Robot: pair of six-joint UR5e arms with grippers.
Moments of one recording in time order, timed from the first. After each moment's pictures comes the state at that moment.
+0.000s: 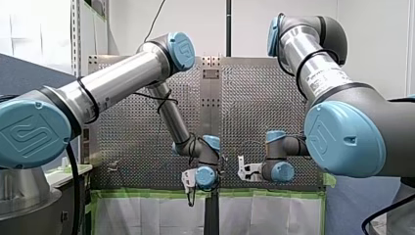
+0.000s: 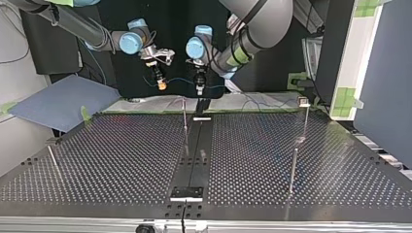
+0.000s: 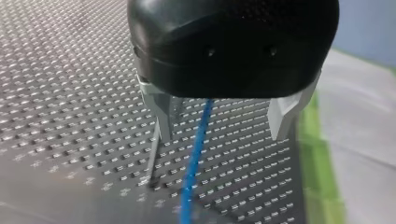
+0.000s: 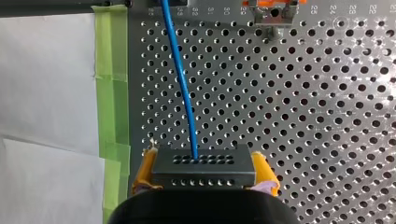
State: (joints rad) left arm -0.69 -2.57 -1.56 -2.38 -2.10 -1.93; right arm 1.96 -0.72 1.88 -0.92 1.30 1.53
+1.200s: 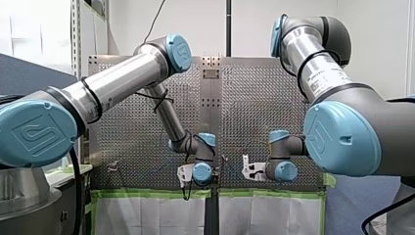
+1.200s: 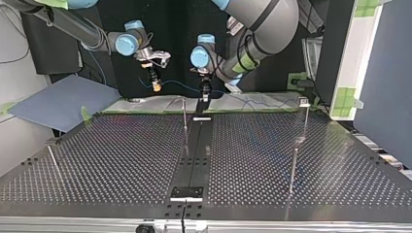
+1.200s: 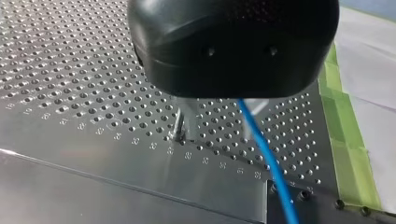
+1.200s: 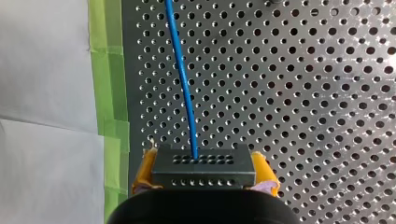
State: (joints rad) left arm -0.63 -2.57 -1.53 -2.38 -2.12 -1.87; right arm 1.92 -0.71 1.88 -0.91 1.32 1.55
